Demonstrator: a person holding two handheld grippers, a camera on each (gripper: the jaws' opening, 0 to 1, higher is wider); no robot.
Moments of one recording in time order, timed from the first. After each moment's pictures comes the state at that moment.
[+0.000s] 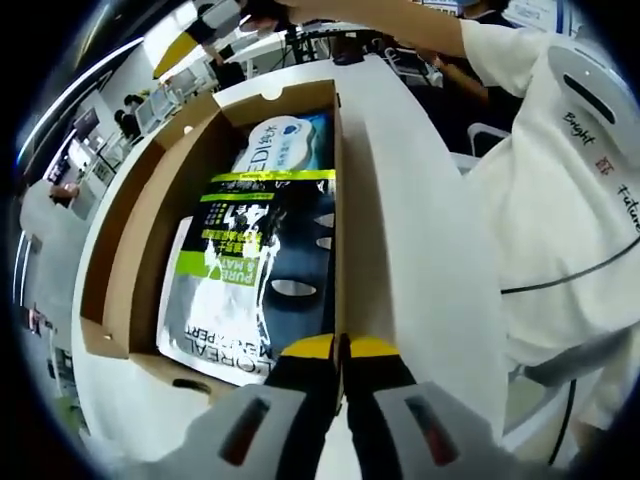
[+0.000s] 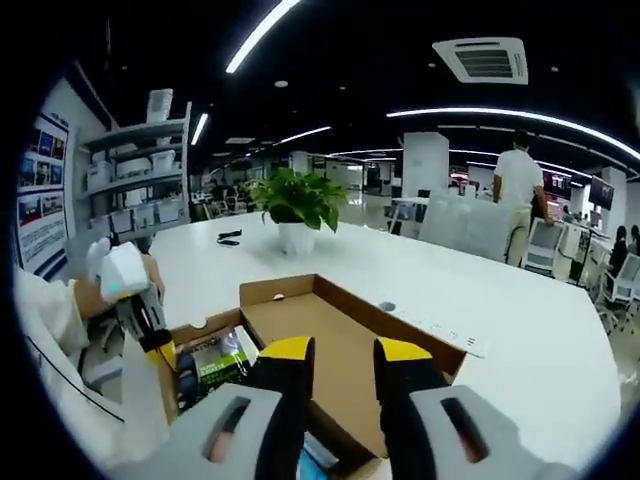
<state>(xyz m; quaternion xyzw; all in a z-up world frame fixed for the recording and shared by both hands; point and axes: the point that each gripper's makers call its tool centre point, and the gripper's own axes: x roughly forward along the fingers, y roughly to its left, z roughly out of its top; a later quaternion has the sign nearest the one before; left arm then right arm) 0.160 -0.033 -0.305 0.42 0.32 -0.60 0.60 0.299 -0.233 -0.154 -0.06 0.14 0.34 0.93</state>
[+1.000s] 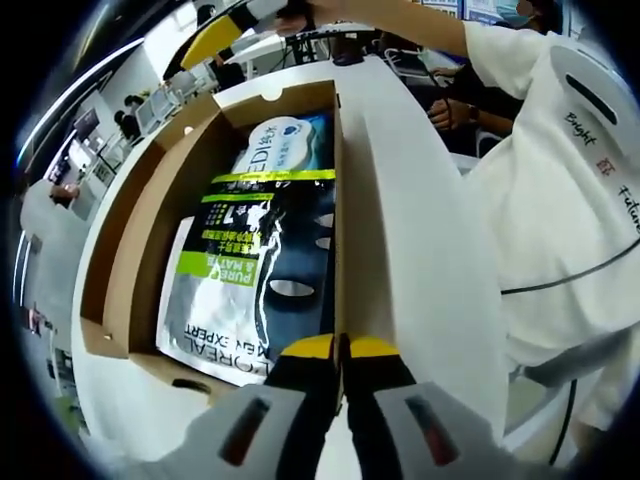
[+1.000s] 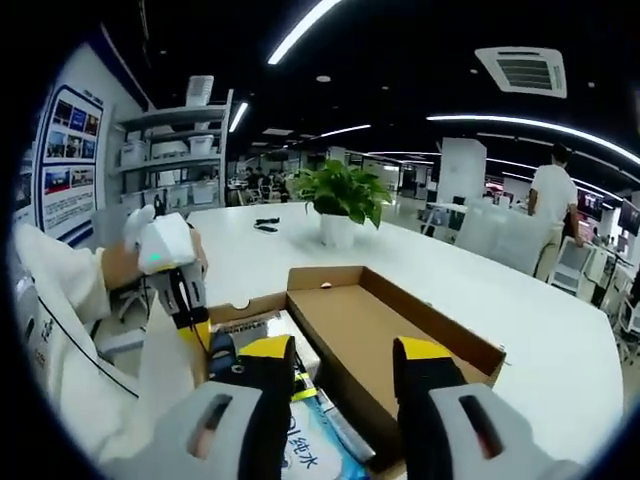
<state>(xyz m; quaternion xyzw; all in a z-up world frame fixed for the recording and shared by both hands) 0.159 -0.033 -0.305 0.42 0.31 -0.60 0.60 0.253 -0.198 -0.169 -0.11 0.13 0.40 0.90</state>
